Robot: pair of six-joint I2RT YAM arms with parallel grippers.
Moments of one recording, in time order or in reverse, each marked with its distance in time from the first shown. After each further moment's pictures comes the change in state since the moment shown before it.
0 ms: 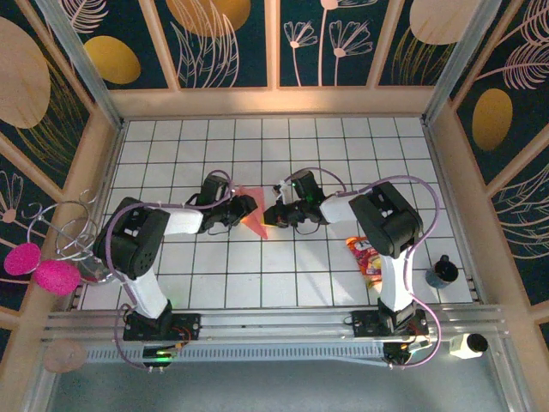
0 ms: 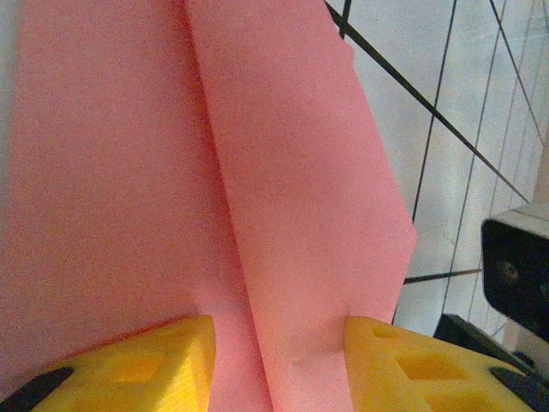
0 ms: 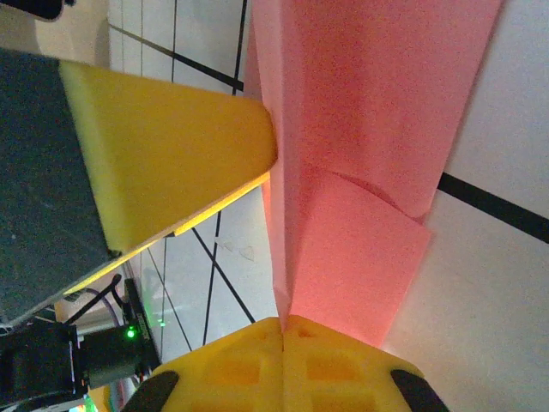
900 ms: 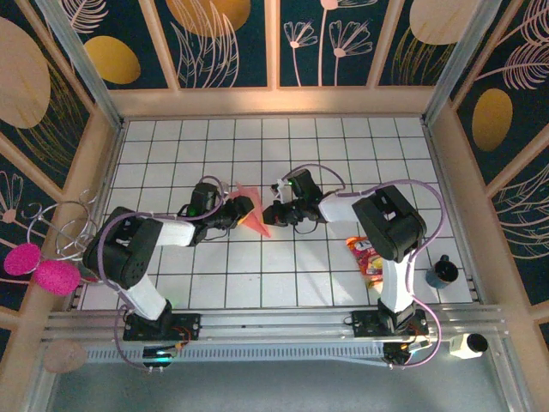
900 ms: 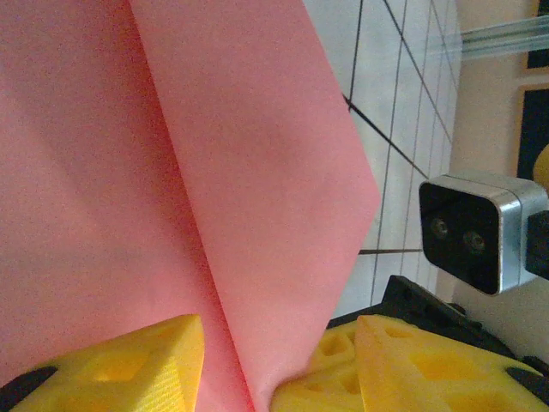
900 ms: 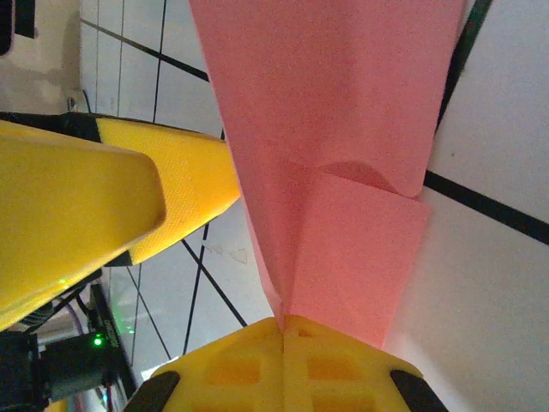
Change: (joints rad) left arm 0.019 -0.090 -0.169 0.262 0.087 -0.077; right arm 0.024 -0.040 0.027 -0.103 0.084 -0.068
